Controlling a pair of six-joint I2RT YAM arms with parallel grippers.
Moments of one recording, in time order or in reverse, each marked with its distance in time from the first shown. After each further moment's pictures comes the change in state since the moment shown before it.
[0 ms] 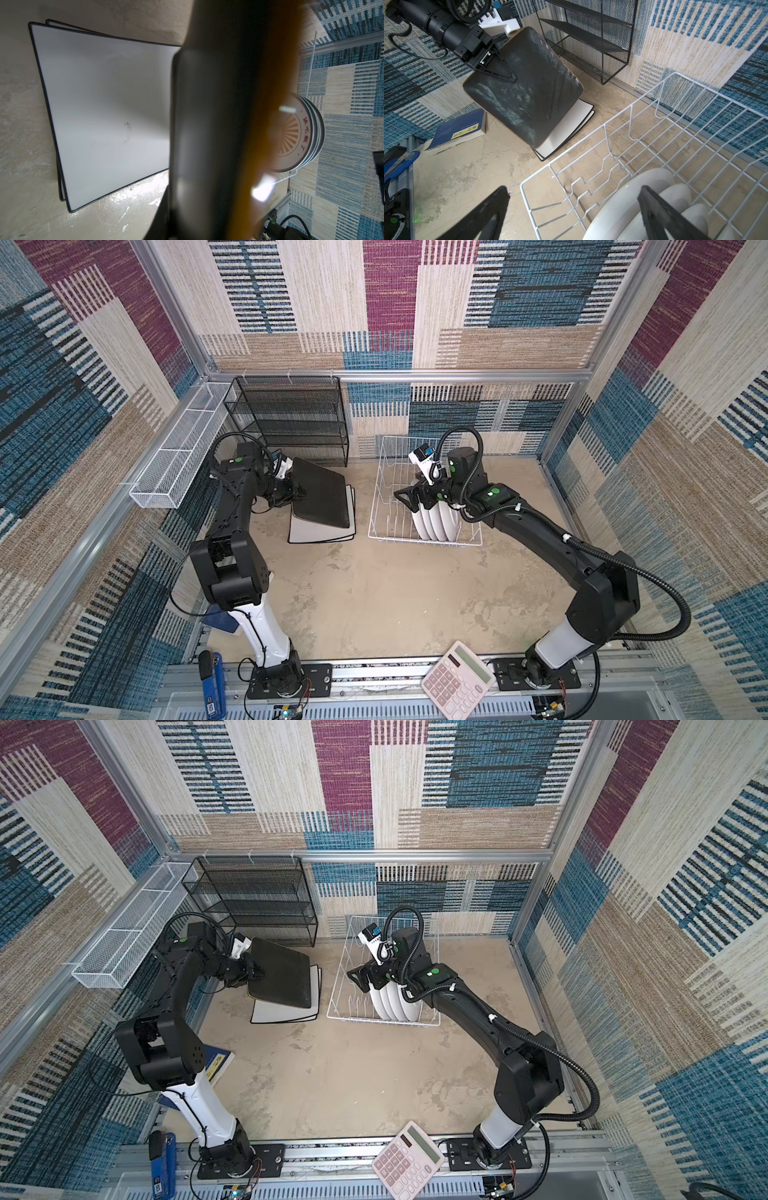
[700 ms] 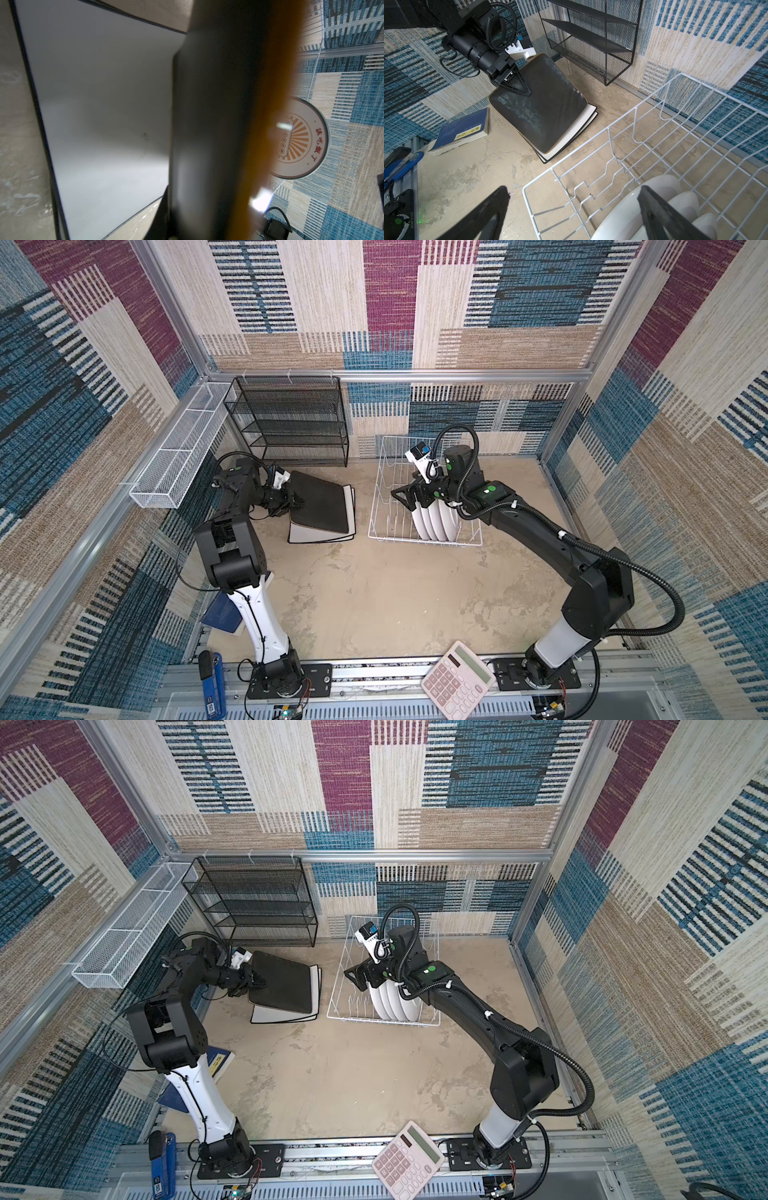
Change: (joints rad) left arm 0.076 0.181 0.001 0.030 0.129 0.043; right arm 0.006 0.029 0.033 -0.010 -0.012 0.007
